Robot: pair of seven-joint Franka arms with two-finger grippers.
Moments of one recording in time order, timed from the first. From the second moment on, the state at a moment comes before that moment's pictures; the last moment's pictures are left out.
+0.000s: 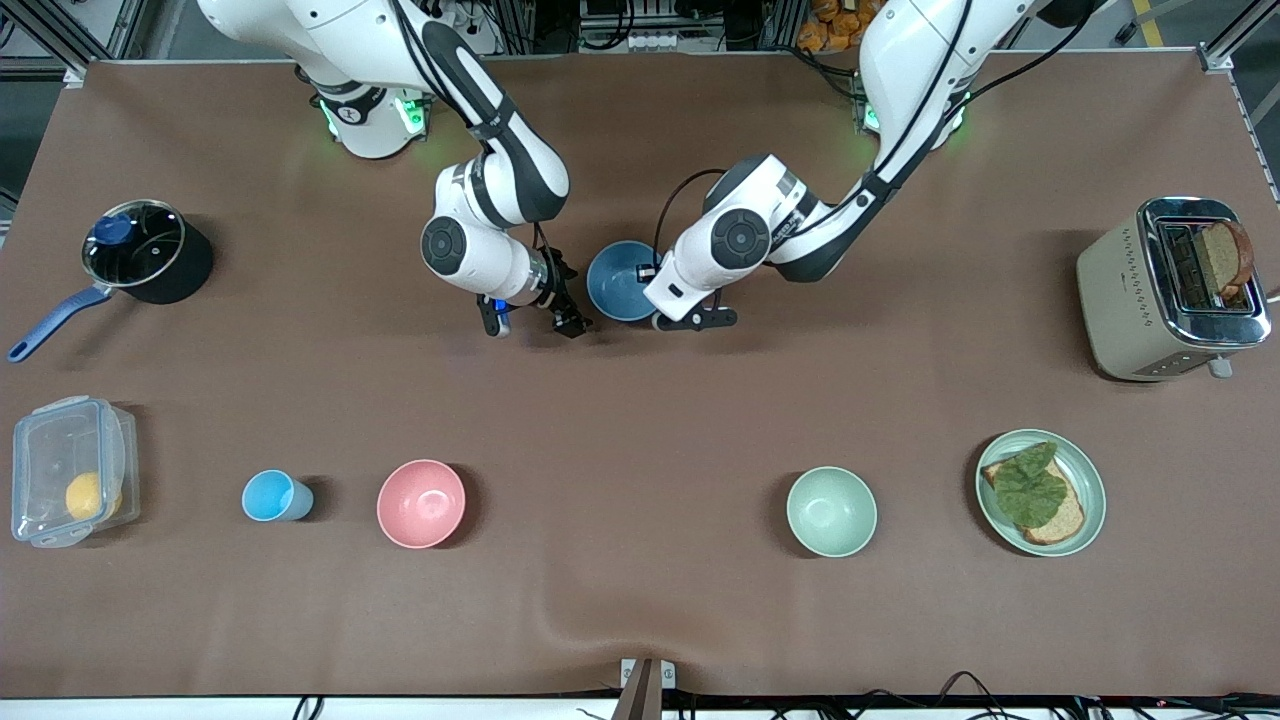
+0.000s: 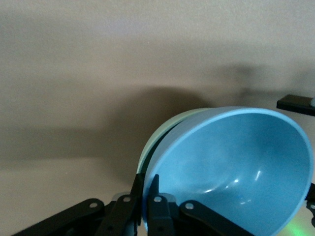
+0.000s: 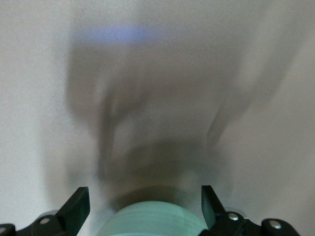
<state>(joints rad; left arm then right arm) -0.28 0.59 -0.58 -1.92 -0.14 2.36 -0.79 0.64 0.43 0.06 -2.17 0.78 2.55 1.32</state>
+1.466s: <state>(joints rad) -0.07 0.42 -0.55 -1.58 0.07 1.92 -0.86 0.58 0.33 -0.12 -2.16 0.63 2.26 1.12</state>
